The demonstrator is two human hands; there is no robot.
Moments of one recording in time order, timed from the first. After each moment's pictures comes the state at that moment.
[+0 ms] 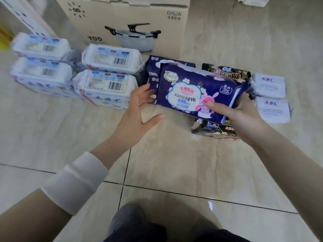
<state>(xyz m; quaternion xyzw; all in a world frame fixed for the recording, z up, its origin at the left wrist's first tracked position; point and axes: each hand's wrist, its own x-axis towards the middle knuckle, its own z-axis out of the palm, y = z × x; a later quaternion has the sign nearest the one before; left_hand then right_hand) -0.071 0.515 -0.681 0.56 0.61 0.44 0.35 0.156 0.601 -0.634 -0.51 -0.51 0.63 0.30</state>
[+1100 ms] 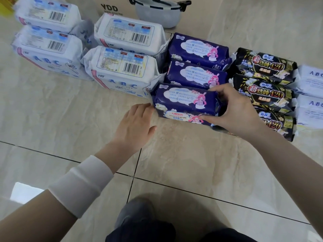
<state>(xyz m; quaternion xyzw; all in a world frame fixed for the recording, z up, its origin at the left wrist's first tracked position) -0.104 0.481 -0.735 0.67 0.73 0.06 0.14 0.120 0.610 -0.694 -0.47 -0.80 0.35 0.11</state>
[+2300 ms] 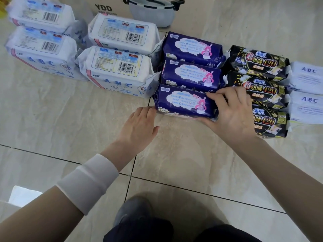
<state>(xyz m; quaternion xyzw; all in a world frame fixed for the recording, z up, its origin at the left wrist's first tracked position) -0.083 0.486 -0.730 0.66 0.73 0.03 0.18 0.132 0.594 -0.724 -0.44 -0.89 0.00 0.16</state>
